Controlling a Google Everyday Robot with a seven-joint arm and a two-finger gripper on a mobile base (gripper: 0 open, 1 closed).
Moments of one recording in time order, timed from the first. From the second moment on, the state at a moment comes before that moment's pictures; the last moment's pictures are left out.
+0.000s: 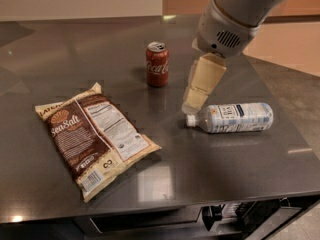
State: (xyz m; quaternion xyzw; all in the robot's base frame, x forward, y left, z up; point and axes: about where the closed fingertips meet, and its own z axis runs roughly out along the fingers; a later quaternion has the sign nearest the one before) arm 0.487 -0.073 0.965 -0.63 0.75 0.06 0.18
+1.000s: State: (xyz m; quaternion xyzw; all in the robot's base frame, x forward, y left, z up) arm 0.480 0.031 0.899 -0.68 0.72 0.09 0.12
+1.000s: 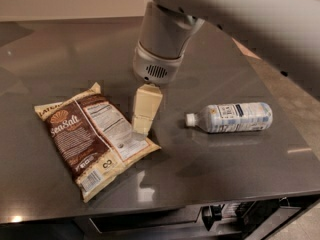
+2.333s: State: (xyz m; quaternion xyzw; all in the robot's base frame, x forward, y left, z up) arm 0.473 0.079 0.848 -0.67 0.74 0.08 0.06
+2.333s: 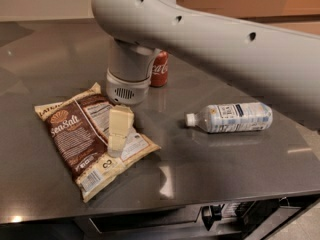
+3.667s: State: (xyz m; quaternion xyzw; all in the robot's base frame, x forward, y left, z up) arm 0.453 0.087 0.836 -0.65 0.75 0.11 0.01
